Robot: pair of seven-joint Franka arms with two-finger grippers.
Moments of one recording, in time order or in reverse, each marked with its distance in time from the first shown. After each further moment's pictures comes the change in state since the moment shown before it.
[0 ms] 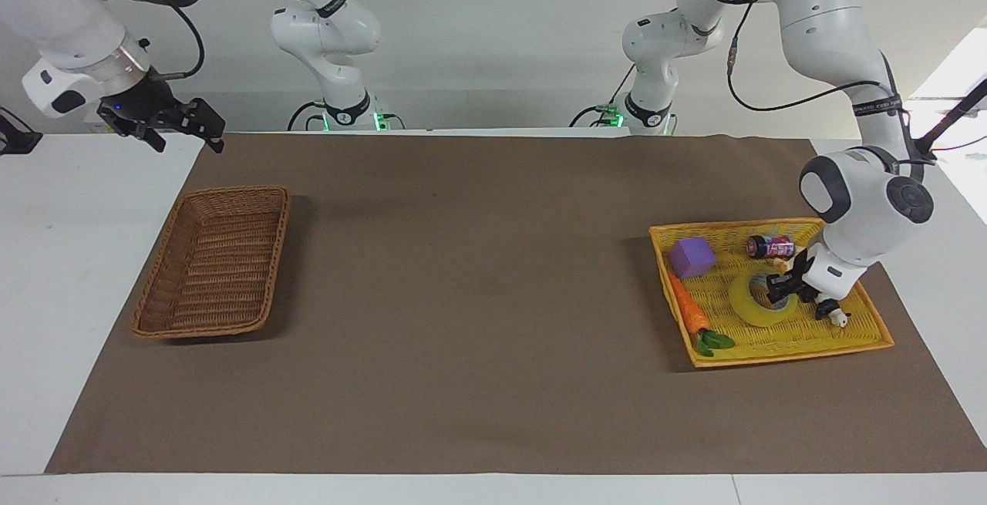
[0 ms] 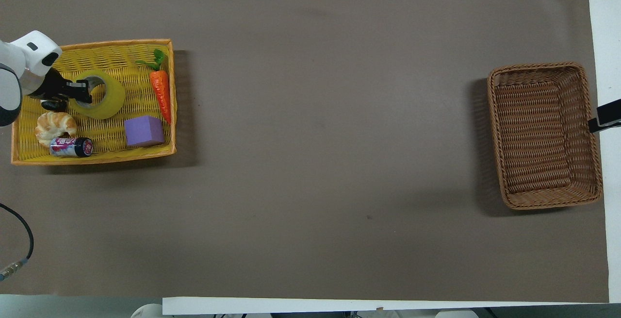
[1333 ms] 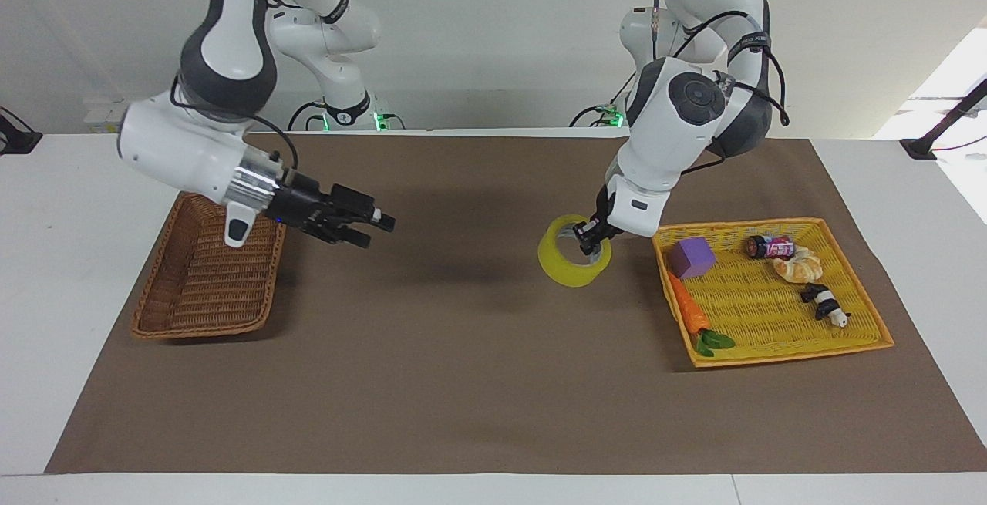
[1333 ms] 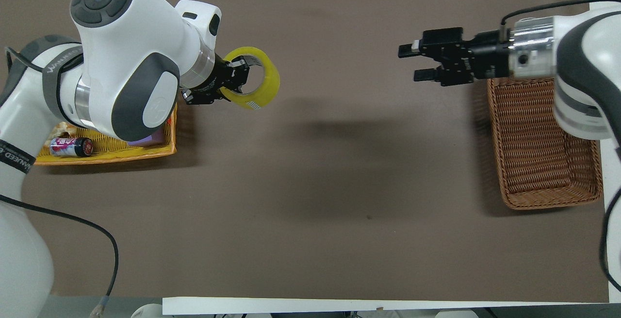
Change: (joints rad) left arm -0.563 -0.112 -0.020 0.133 -0.148 -0.137 -0.888; right arm 0.219 0.240 0.024 -0.218 1.179 0.512 -0.016
